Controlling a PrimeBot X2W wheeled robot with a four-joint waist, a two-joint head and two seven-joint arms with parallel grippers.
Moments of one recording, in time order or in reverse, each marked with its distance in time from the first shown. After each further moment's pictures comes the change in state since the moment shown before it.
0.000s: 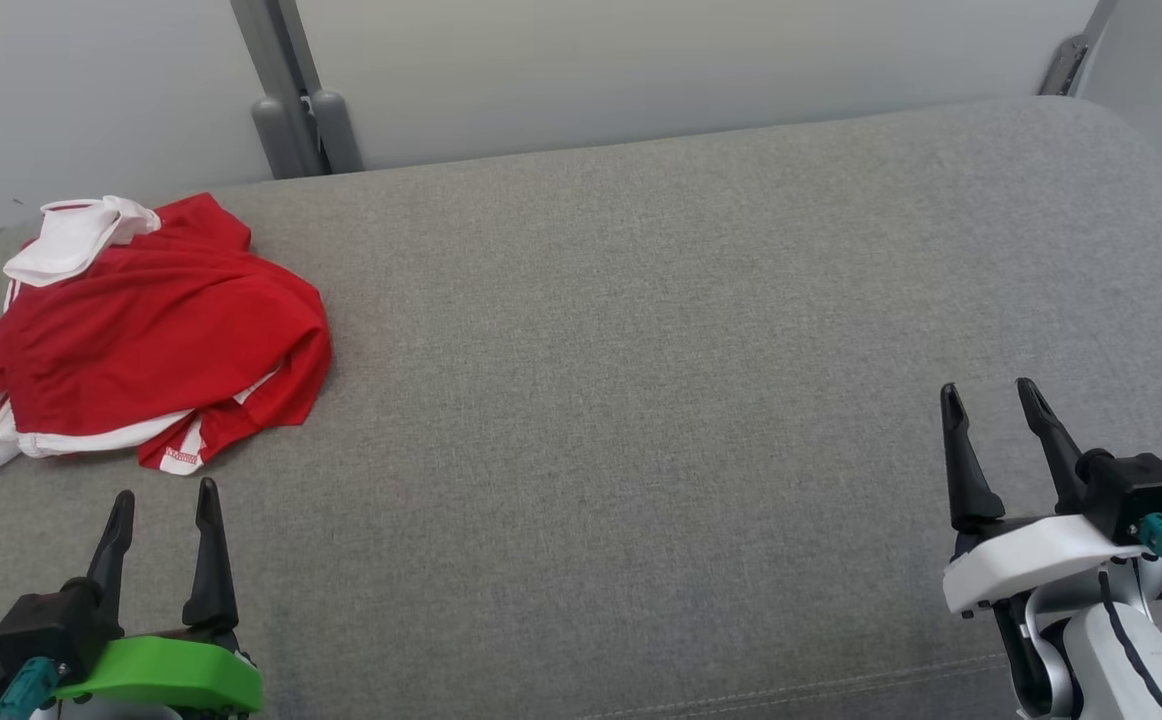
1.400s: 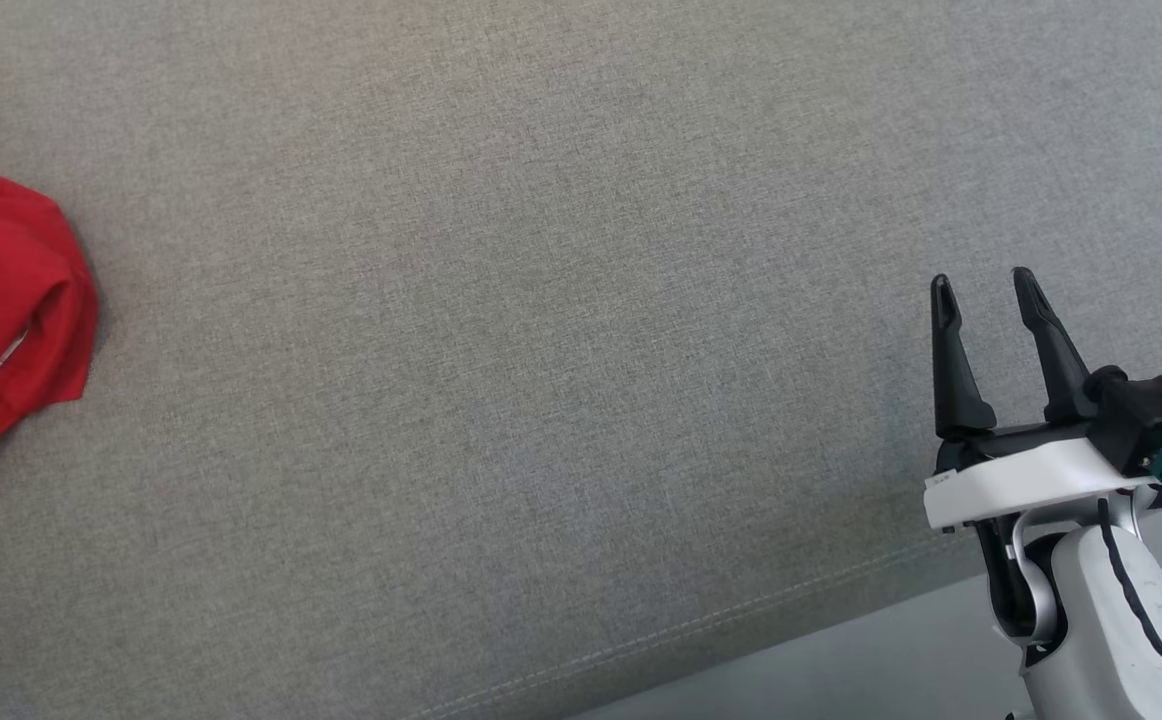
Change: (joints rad) left arm -0.474 0.260 0.306 0.374 -0.125 0.116 0.309; right arm -0.103 0.065 -0.032 -0.105 -0.037 0.040 -0.003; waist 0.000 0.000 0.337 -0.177
